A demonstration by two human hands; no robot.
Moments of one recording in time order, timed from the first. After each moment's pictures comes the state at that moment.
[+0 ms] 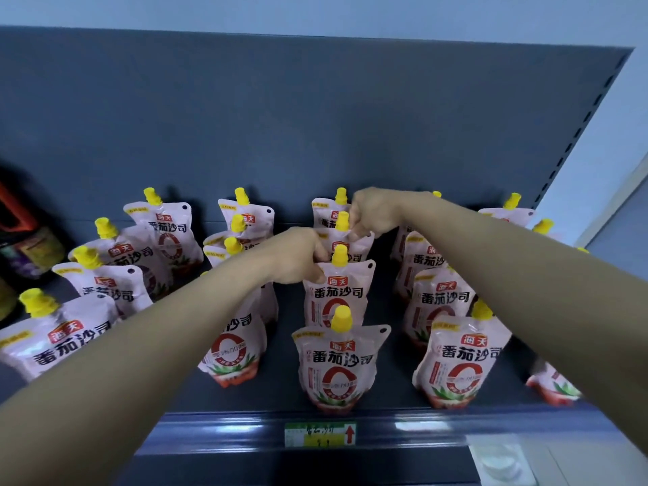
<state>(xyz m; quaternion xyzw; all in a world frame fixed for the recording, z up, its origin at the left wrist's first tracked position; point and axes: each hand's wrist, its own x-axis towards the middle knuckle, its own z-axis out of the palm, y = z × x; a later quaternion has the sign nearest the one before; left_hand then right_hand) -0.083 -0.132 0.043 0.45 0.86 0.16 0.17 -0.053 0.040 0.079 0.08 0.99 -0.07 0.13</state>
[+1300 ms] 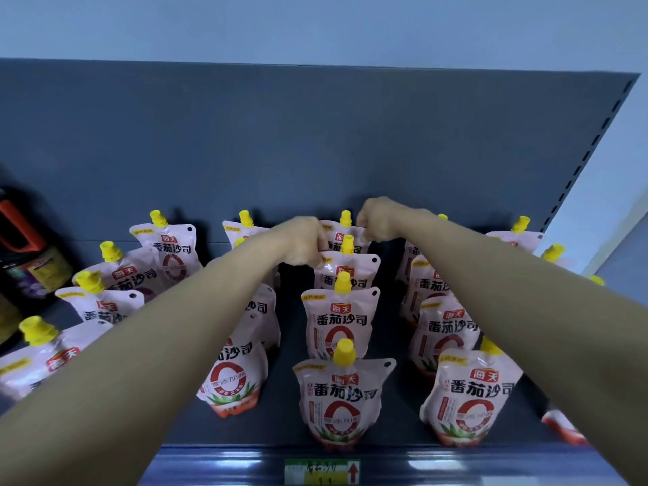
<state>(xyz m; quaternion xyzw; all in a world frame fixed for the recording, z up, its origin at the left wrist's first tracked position) -0.126 -0.101 0.063 0.41 0.89 0.15 0.14 -0.083 0.066 0.072 0.15 0.98 -0.06 0.06</state>
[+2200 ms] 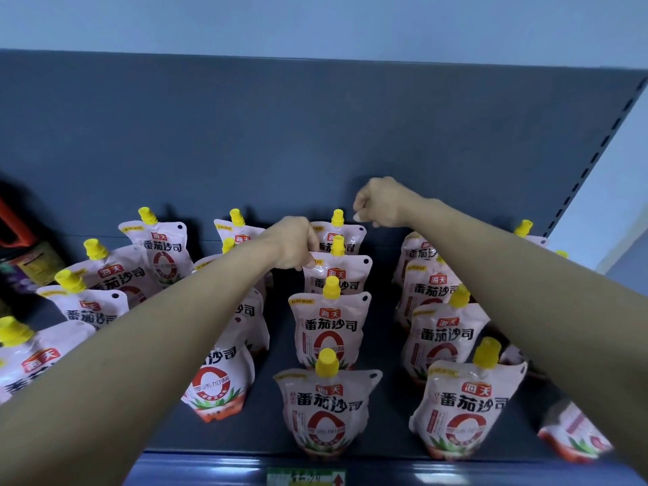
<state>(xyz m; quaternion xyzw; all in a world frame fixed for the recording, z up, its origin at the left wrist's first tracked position) -0.129 -0.095 0.055 0.36 0.90 0.18 0.14 -0.085 0.086 0.088 0.12 0.98 -0.13 -0.02</state>
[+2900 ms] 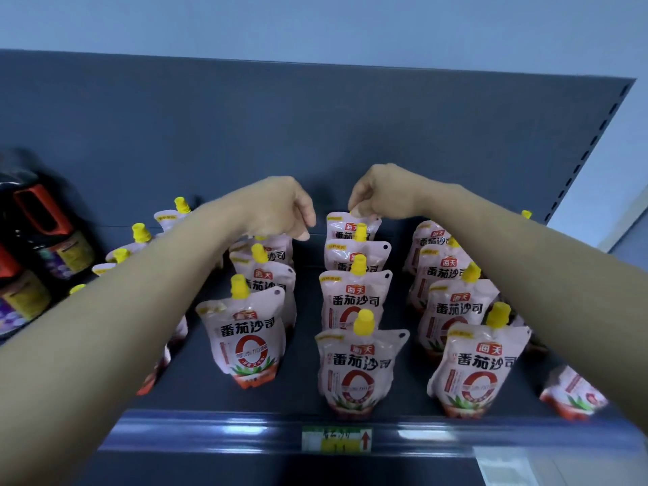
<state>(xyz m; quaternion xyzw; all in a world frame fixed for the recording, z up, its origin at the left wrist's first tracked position) -0.103 -0.178 0.116 0.41 0.88 0.22 0.10 -0.043 0.017 0.121 0.05 0.99 -0.15 -0.02</state>
